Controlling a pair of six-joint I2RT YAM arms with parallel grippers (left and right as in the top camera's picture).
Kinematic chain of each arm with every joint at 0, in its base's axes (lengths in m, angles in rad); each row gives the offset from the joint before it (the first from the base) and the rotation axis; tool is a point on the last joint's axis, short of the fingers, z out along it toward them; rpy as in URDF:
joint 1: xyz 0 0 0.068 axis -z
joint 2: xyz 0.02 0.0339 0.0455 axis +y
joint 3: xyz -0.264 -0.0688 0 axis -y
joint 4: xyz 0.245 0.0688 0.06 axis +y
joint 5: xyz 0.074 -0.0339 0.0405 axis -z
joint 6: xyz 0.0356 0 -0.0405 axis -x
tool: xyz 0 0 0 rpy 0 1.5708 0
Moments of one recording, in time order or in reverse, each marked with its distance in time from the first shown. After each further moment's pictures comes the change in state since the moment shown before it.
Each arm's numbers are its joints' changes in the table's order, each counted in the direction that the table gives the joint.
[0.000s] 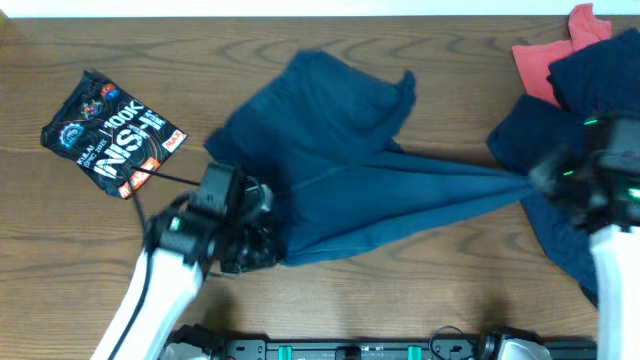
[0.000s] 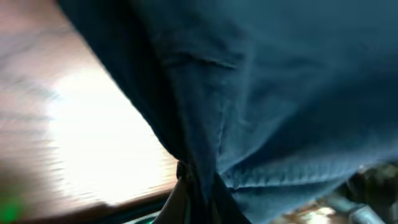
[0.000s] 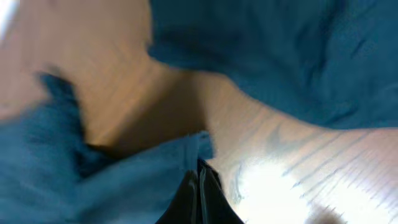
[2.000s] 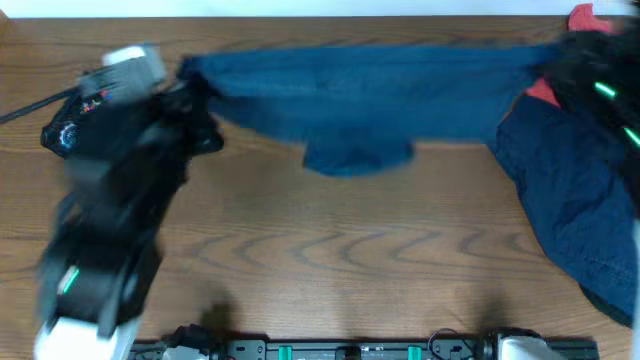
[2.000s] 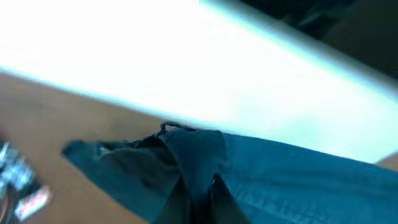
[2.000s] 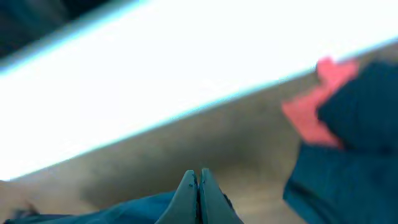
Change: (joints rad) left arm -0.129 -0.094 0.546 -0.447 -0.506 0.020; right arm -0.166 0.086 0.669 -0.095 -0.098 0.296
